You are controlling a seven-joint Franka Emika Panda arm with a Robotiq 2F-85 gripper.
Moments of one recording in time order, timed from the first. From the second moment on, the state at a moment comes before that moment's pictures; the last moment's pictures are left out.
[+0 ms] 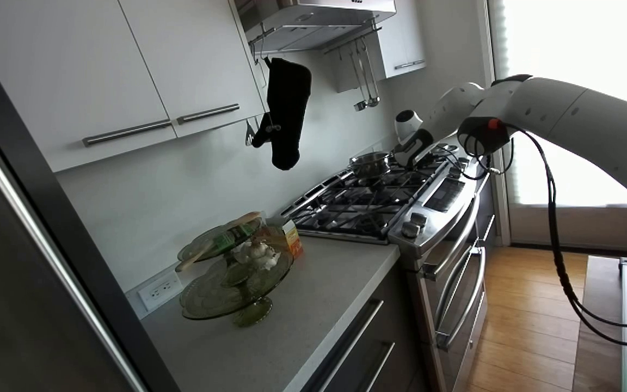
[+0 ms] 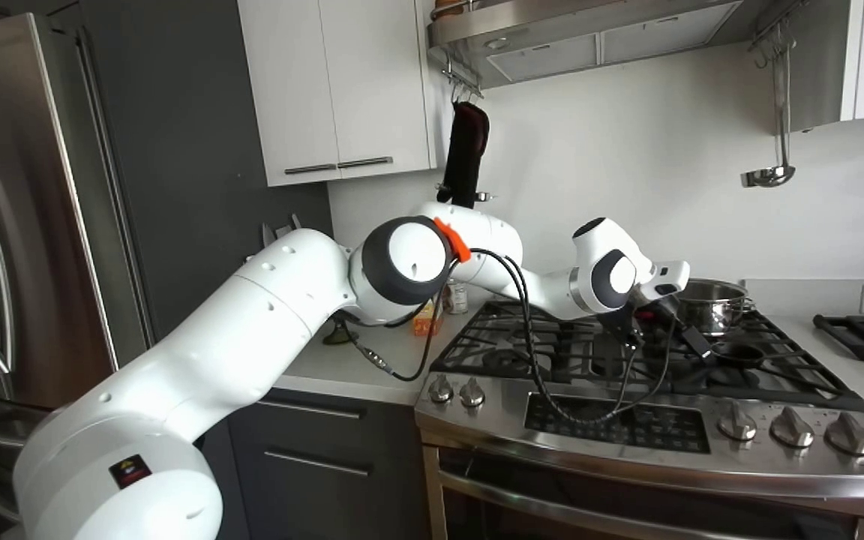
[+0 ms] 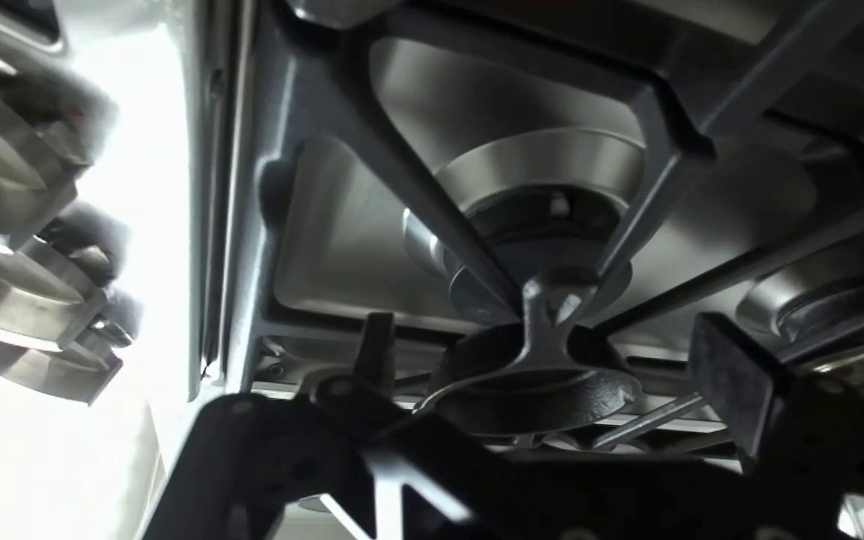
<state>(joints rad) -0.21 0.97 -0.53 -1.11 0.04 2.57 0.70</state>
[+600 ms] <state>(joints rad) -0.21 1.07 -0.58 -0.97 0.04 2.51 0.77</state>
